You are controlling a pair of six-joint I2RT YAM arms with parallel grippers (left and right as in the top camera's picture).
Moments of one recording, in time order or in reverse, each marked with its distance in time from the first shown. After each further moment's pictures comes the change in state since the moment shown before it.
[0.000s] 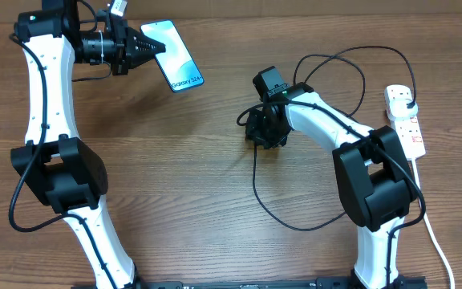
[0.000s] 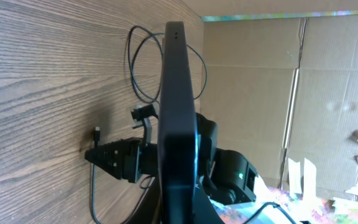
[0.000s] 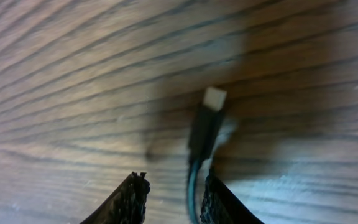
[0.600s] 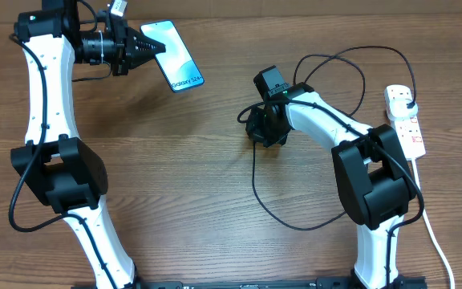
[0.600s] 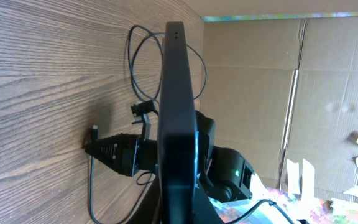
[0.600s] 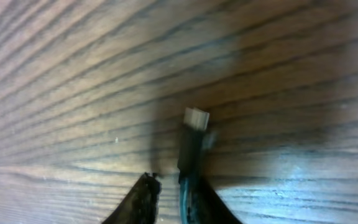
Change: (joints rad) left arm 0.000 0.000 0.000 -0.003 0.000 -0.007; right arm -0.004 0.015 0.000 0.029 0.015 0.063
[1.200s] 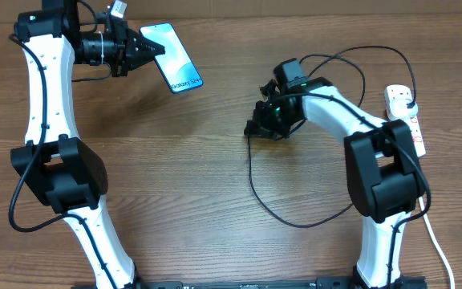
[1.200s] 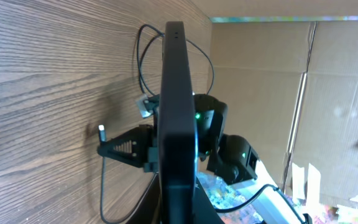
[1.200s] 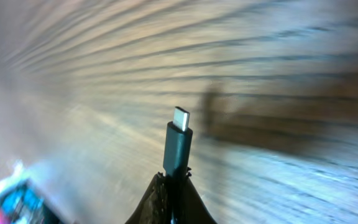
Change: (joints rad) left arm 0.000 0.000 0.000 -0.009 -0.033 -0.009; right arm -0.110 0.010 0.000 0.040 -0.406 -0.304
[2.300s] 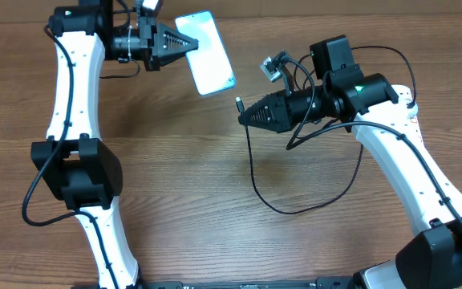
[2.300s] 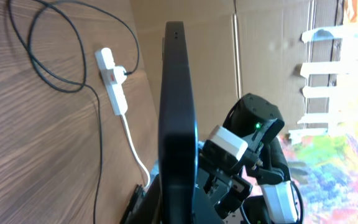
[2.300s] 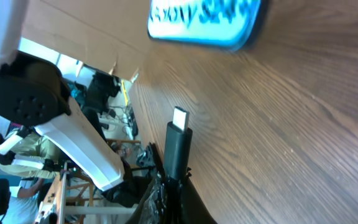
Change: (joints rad) left arm -0.133 0.000 0.000 -0.005 0.288 0.167; right arm -0.017 -0.488 -0.022 -0.137 -0.424 -0.435
